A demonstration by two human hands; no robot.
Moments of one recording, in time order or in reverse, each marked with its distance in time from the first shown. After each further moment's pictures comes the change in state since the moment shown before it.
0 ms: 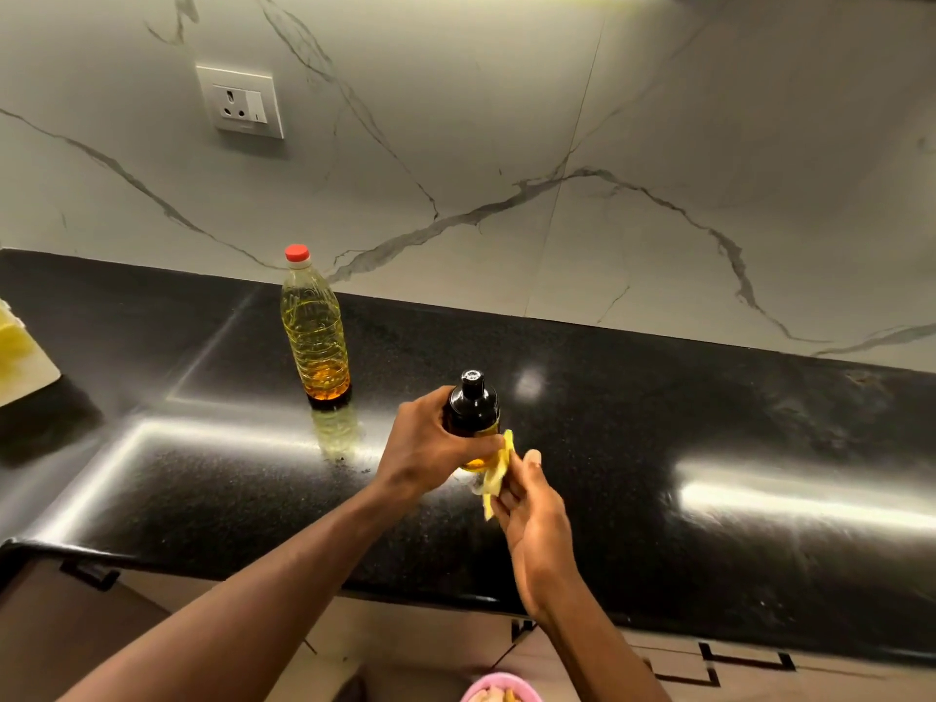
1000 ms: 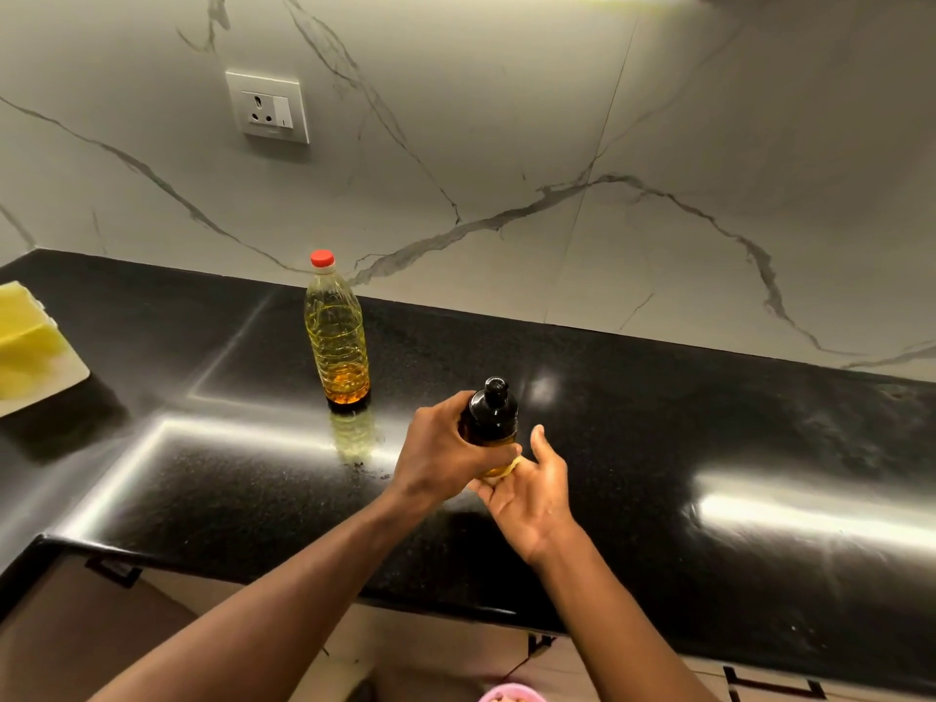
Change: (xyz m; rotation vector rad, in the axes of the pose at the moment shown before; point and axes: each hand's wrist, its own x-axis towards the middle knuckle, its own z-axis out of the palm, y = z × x) left_hand 0.001 -0.001 -0.008 0.068 0.030 0.058; right_hand 0.052 -0.013 0.031 0.282 -0.022 0.342
